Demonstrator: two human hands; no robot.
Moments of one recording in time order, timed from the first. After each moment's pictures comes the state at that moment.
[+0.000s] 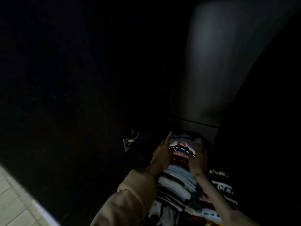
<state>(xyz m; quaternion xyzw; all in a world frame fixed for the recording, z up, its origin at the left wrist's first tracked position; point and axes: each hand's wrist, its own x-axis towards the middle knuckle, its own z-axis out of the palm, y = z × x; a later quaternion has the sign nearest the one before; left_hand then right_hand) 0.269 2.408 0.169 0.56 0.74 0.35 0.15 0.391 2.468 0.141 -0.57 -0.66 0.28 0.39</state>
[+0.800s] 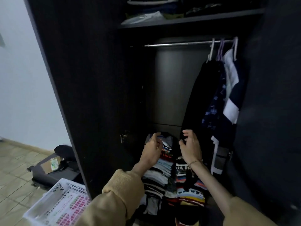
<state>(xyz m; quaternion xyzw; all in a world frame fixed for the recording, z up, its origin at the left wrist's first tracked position) 0.374 2.188 0.295 0.62 0.64 0.44 0.14 0.518 2.234 0.305 -0.52 -0.70 0.19 0.45</state>
